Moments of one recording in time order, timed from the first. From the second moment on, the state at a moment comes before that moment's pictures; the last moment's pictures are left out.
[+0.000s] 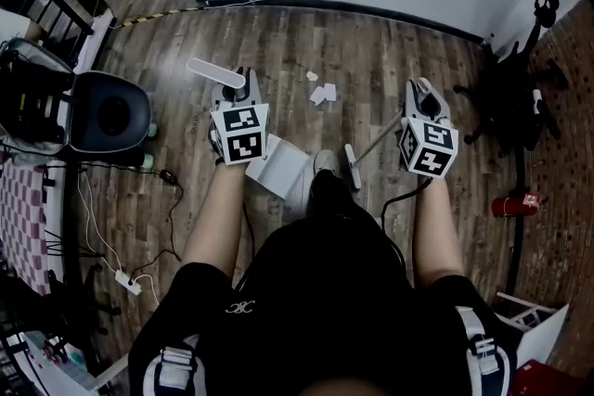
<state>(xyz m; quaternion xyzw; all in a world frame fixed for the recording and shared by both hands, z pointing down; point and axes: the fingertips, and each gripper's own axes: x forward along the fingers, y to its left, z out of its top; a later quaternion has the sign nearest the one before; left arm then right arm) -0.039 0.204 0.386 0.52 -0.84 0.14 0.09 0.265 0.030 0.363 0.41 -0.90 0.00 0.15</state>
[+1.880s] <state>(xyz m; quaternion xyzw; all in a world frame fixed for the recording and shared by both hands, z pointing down) -0.339 -0.273 0.467 0.55 -0.82 0.11 0.11 0.139 -0.279 0.525 0.56 -0.76 0.17 0.27</state>
